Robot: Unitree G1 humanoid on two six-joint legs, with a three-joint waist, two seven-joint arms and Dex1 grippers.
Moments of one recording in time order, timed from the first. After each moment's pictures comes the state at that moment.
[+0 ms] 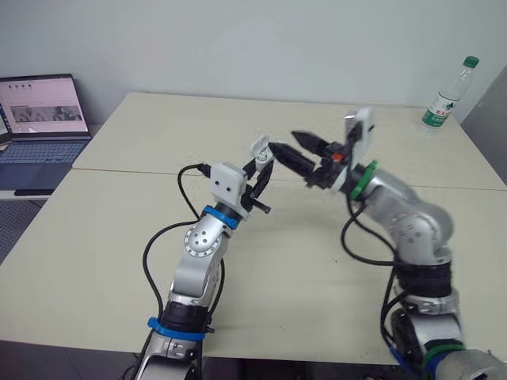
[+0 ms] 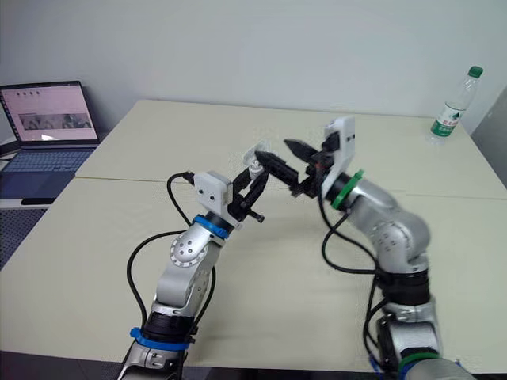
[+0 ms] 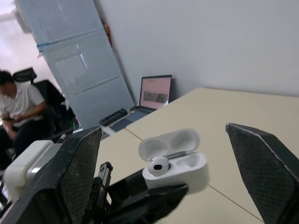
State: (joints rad) left arm -0.35 0.13 -0.07 -0.07 -0.15 0.00 -0.37; right arm -0.70 -0.37 -0.12 -0.25 0.78 0.83 0.50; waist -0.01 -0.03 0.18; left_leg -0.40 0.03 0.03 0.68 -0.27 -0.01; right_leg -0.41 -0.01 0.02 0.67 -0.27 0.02
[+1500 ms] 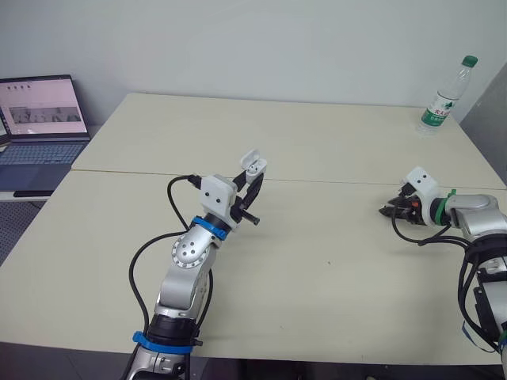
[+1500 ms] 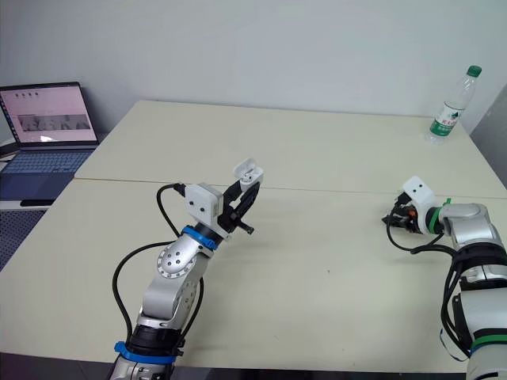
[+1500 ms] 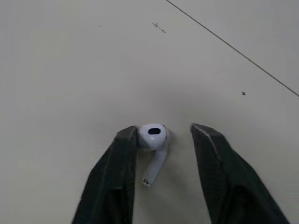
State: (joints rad) left arm -0.29 0.16 -0.07 -0.12 -0.16 0.01 -0.38; right arm -0.81 -0.77 0.14 0.94 0.05 0.20 1.00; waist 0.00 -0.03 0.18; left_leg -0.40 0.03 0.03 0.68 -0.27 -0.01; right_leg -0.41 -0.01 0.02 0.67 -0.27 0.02
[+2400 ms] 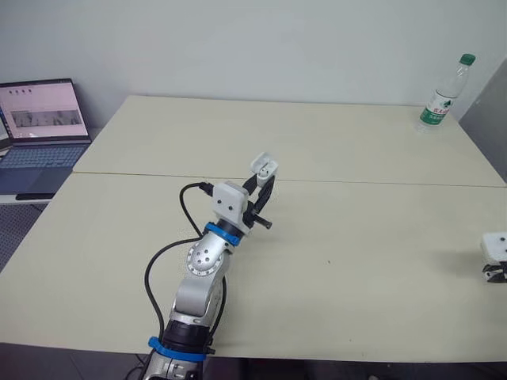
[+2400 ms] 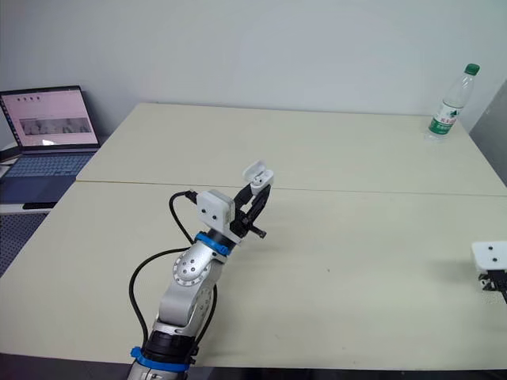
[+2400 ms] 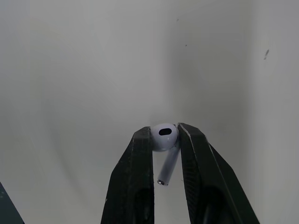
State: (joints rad) left arm -0.26 0.08 -0.13 -0.11 -0.10 -0.08 -0.34; right arm -0.44 -1.32 0.23 0.77 -0.18 -0.45 1.41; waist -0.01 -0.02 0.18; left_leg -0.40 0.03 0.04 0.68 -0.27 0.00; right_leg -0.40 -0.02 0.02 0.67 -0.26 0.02
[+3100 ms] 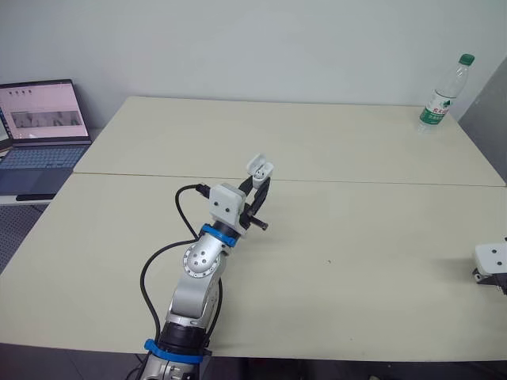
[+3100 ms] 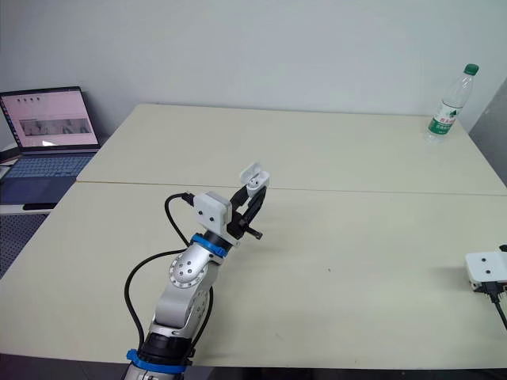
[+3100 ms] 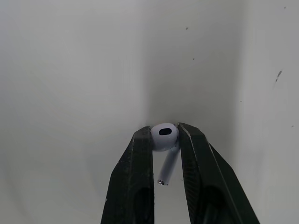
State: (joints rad) left arm -0.24 0.09 -0.12 -0.11 -0.10 -0.07 -0.34; right arm -0.44 -1.27 0.23 0.88 -0.23 -0.63 1.31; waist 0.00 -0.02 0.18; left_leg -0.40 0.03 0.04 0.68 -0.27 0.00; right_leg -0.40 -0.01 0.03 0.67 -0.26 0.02
